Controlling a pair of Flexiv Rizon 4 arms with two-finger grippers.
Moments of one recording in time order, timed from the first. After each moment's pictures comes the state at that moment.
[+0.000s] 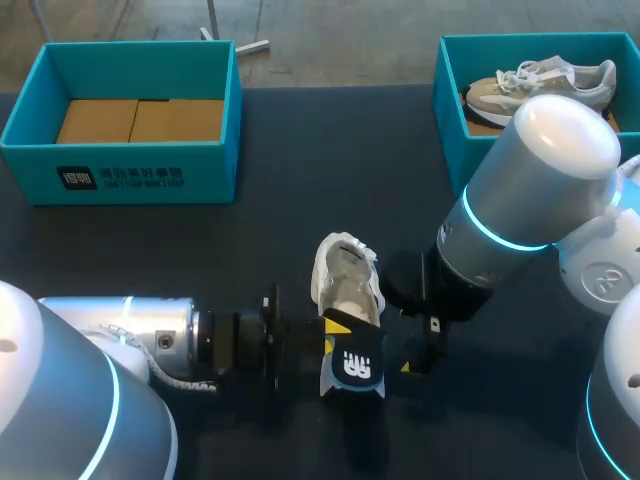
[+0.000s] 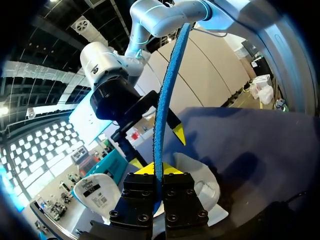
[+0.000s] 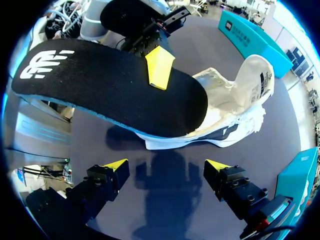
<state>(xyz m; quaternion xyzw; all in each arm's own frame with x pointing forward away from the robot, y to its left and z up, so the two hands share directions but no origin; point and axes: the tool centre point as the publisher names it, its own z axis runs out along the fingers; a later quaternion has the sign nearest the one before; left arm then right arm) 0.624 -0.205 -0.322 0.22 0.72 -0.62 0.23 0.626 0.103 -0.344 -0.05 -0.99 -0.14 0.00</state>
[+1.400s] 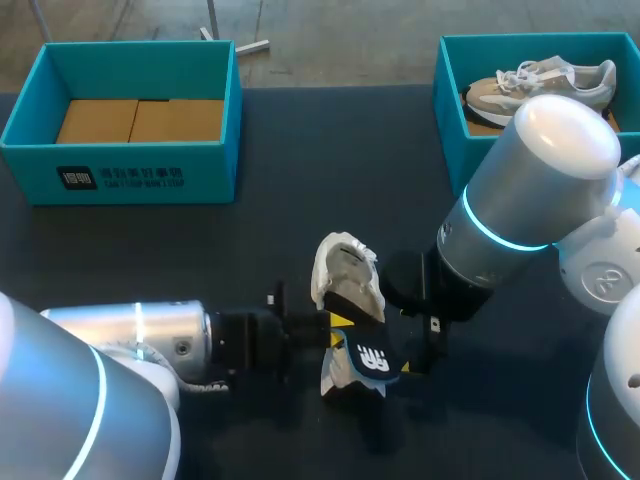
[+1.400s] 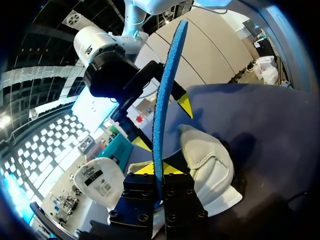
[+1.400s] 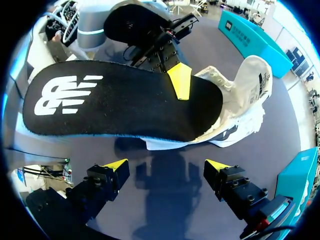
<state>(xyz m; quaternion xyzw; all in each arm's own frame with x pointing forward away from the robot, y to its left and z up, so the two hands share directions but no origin) 0.649 -0.209 -0.343 0.21 0.76 -0.55 0.28 0.626 0.103 -0.344 -0.05 -0.99 -0.14 0.00</state>
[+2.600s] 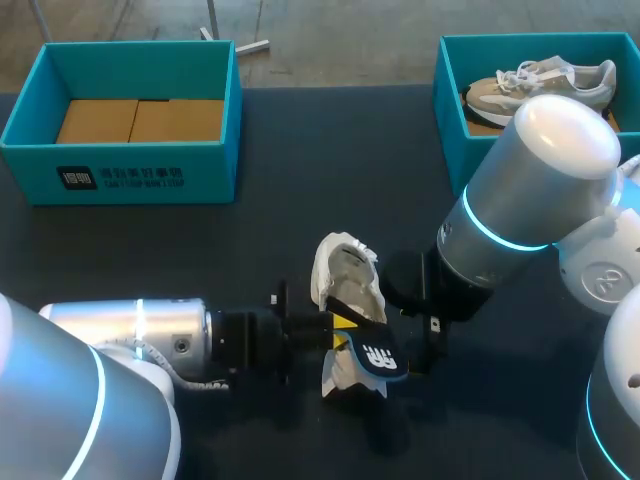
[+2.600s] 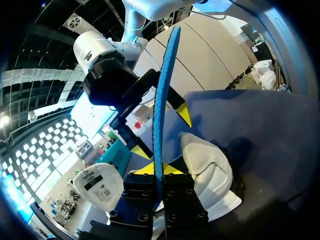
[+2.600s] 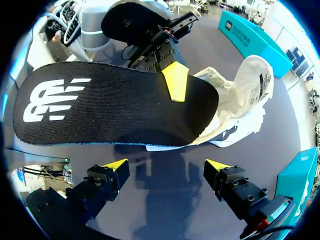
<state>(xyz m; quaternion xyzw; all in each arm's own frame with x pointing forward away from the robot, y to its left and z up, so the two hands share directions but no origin) 0.642 -0.214 -0.337 0.22 0.74 -0.57 0.27 0.626 0.103 -0.344 -0.05 -0.99 -0.14 0.00</state>
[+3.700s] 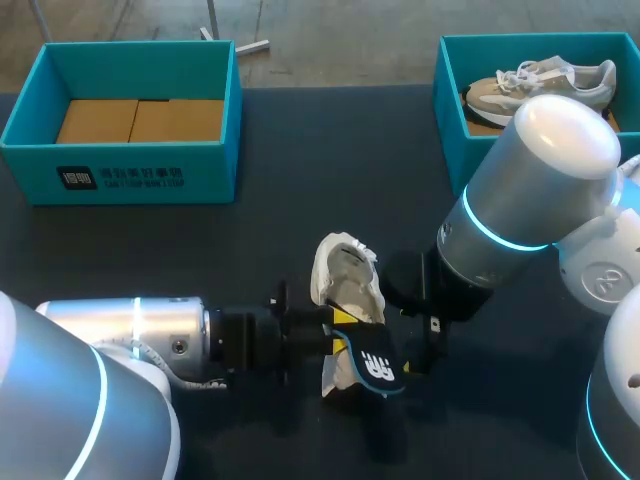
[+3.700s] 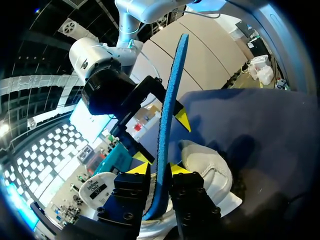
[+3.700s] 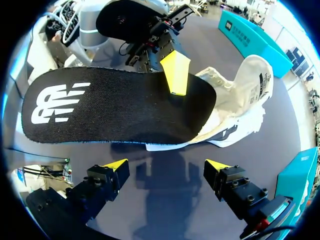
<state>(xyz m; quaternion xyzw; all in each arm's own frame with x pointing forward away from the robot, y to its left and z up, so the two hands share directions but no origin) 0.637 -0.213 -0.327 0.25 0.73 -0.57 0.28 0.626 0.103 -0.344 -0.05 -0.99 -0.14 0.00</state>
